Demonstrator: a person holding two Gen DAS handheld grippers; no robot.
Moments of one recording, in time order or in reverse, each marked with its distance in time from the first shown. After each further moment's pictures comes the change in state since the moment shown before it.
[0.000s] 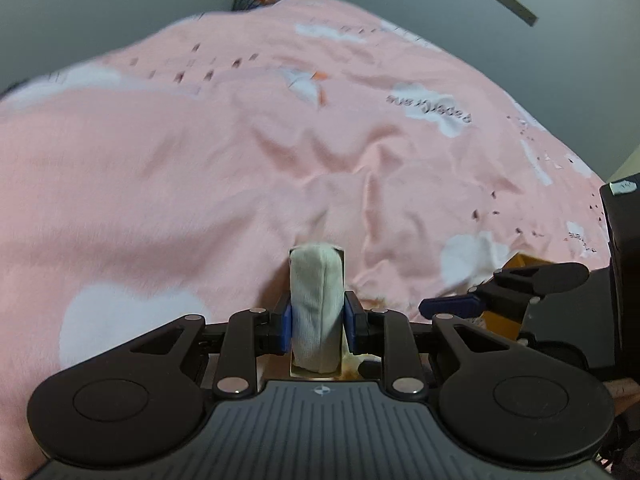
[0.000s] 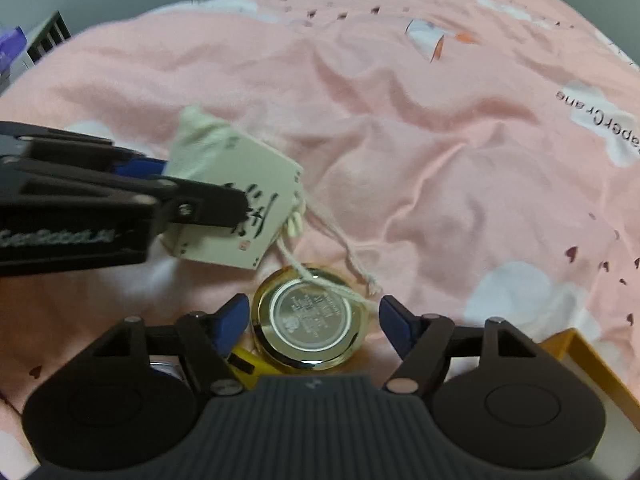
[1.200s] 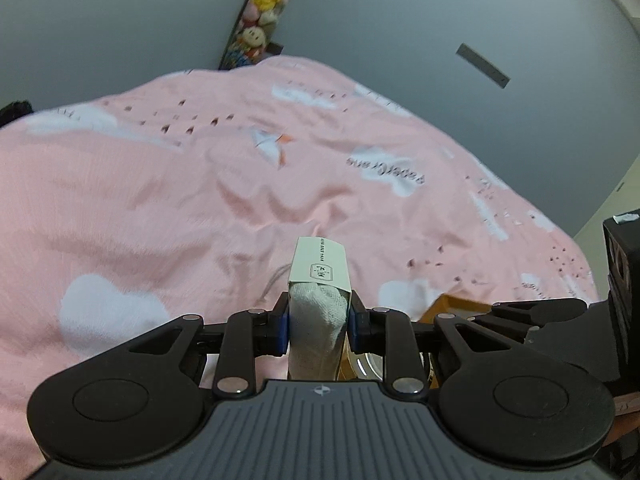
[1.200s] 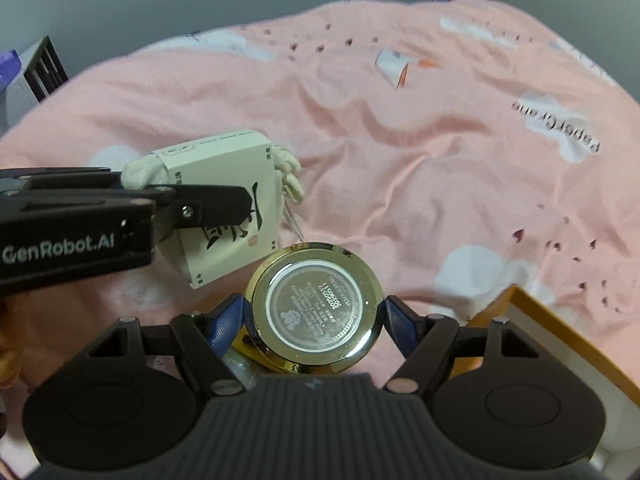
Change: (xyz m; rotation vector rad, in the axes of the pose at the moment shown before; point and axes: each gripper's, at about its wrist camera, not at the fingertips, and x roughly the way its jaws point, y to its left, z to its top) left arm -0.064 -0.032 -0.019 -0.026 -0.220 -0.094; right arm -0.066 0.027 -0.018 0.049 -0.088 -0.078
